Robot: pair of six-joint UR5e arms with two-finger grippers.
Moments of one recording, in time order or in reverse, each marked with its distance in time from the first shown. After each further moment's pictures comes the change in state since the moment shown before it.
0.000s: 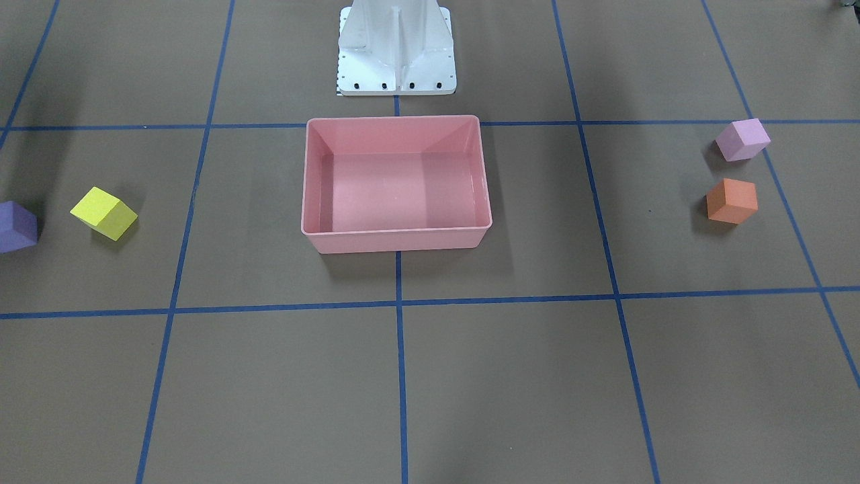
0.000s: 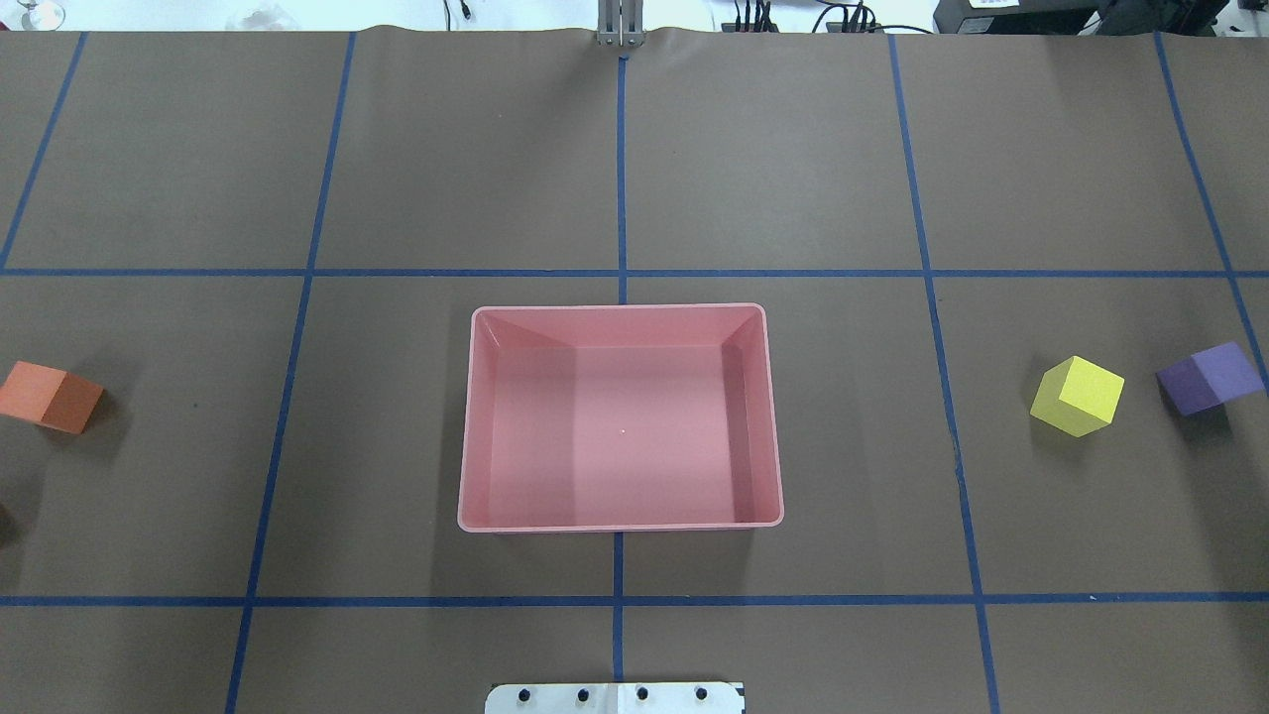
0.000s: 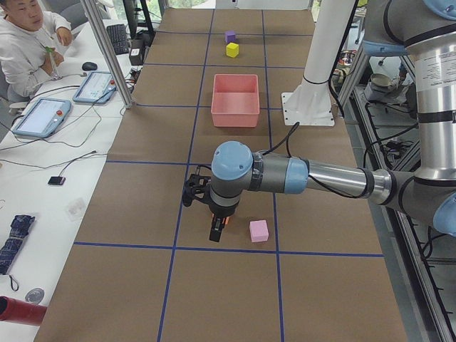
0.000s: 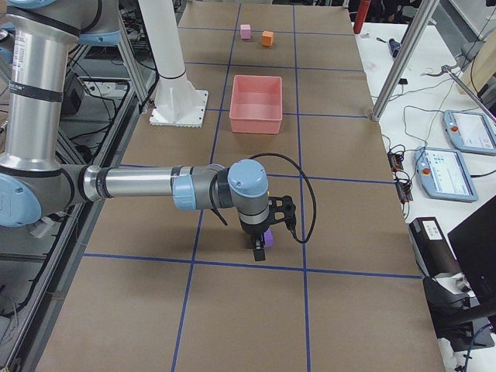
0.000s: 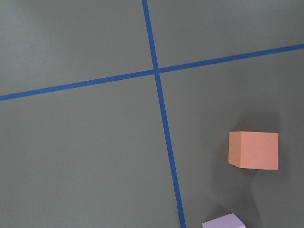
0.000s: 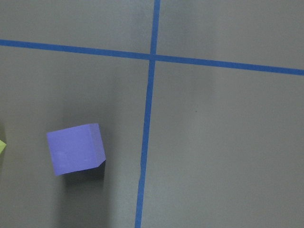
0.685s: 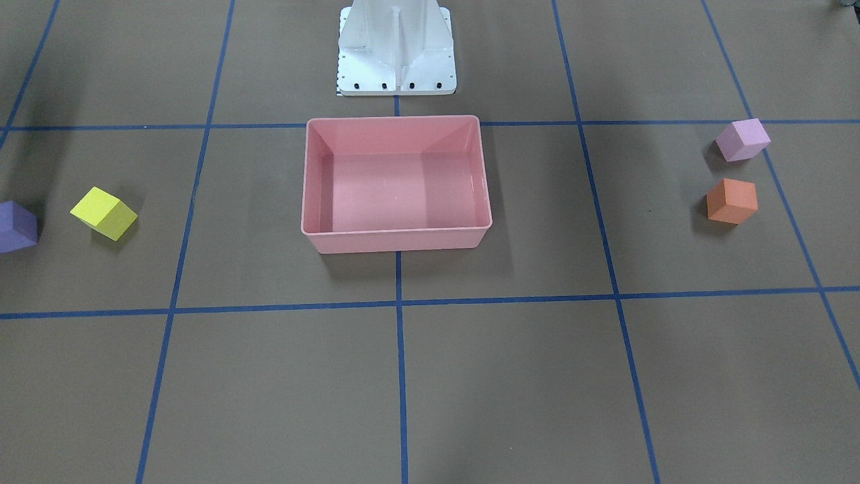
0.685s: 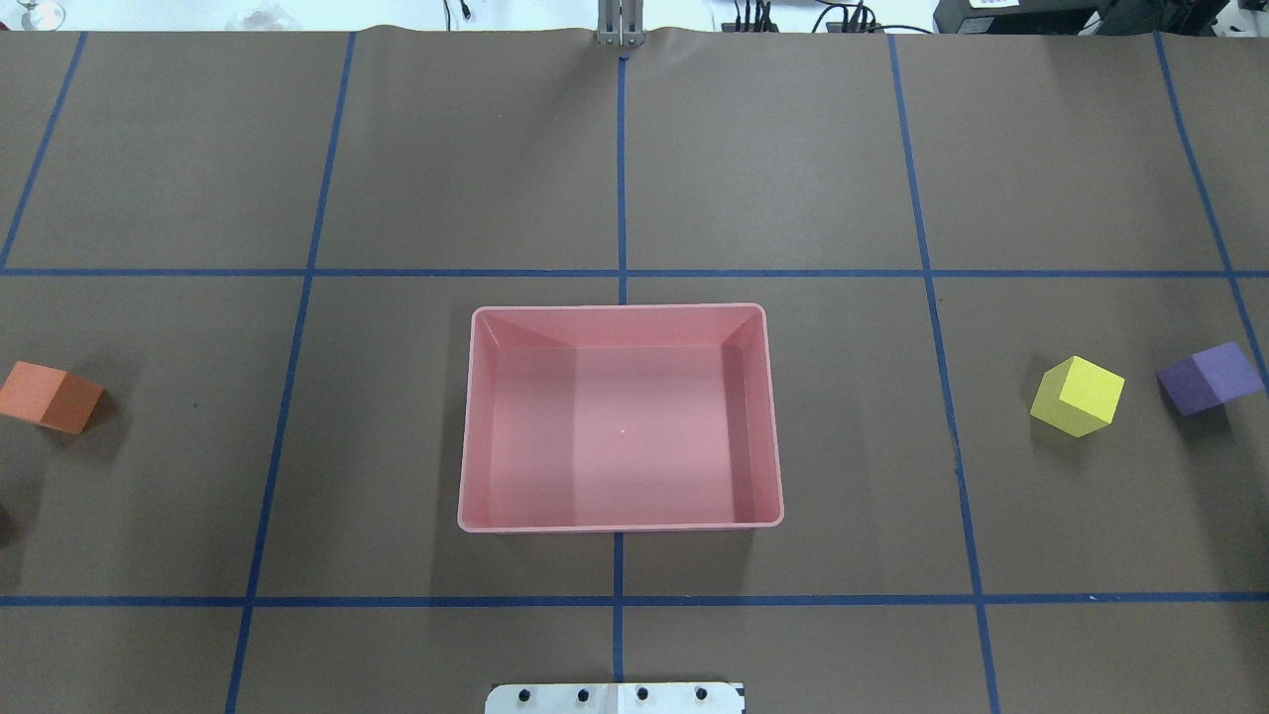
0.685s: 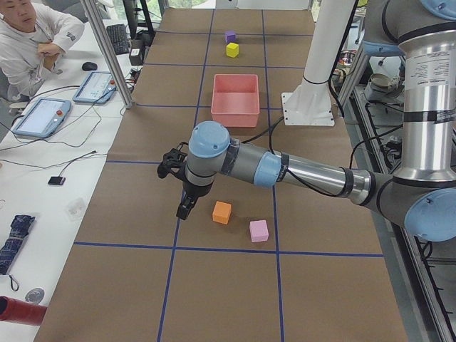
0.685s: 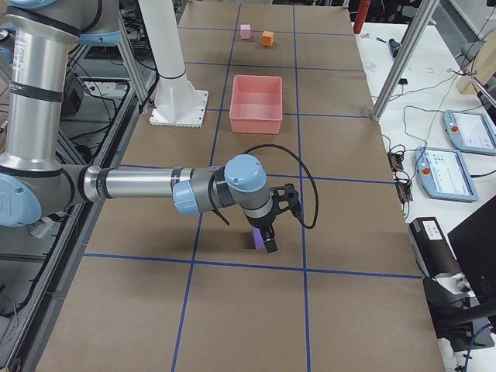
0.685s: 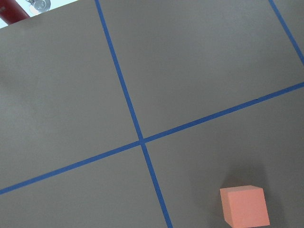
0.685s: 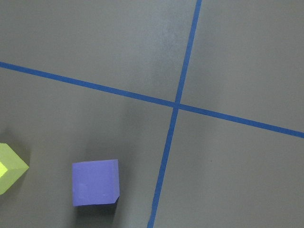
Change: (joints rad) left arm 0.070 -0.109 0.081 -0.195 -0.013 -0.011; right arm 0.000 0.001 -0.018 0.148 0.040 0.003
